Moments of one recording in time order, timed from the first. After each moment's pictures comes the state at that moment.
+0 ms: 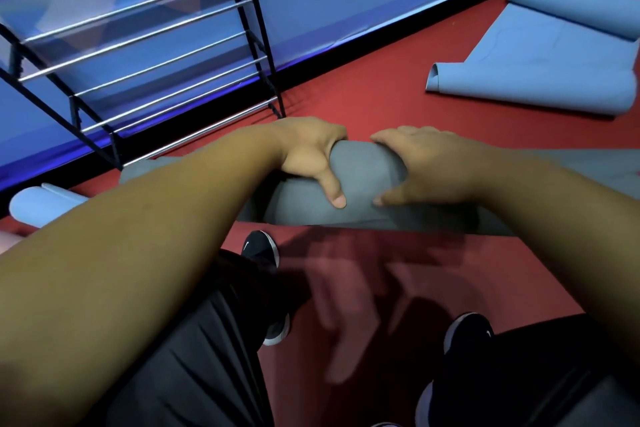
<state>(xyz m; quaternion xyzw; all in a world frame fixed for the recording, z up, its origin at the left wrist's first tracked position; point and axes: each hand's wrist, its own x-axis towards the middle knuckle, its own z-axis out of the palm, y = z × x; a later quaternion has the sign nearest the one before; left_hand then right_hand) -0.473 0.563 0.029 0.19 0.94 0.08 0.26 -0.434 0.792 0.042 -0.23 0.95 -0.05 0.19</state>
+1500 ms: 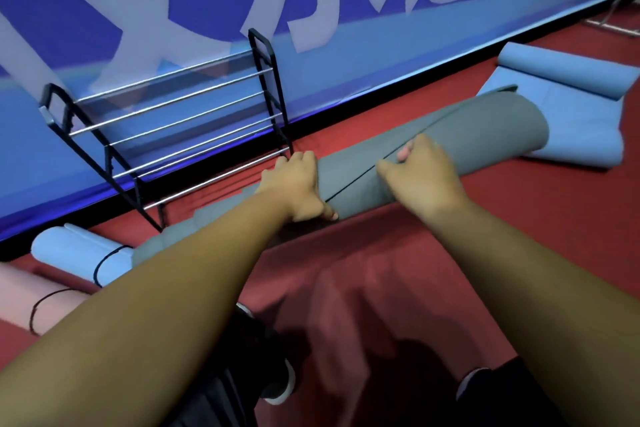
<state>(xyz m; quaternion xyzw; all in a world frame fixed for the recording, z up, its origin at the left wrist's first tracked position) -0.467 0.538 0.015 0.02 1.00 0.06 0.06 -0.460 0.758 0.043 0.05 0.94 -0.33 -0.04</state>
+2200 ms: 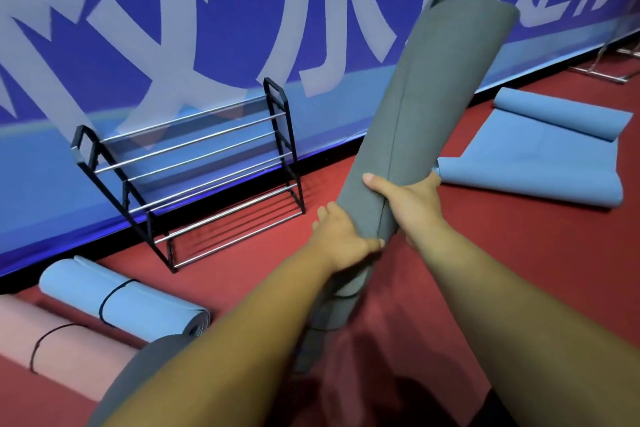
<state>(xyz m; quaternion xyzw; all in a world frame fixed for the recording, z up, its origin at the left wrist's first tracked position) -0.453 0.589 0.003 -0.08 0.94 0.32 0.09 -0.493 0.731 0.034 0.17 0.73 -0.66 -0.05</state>
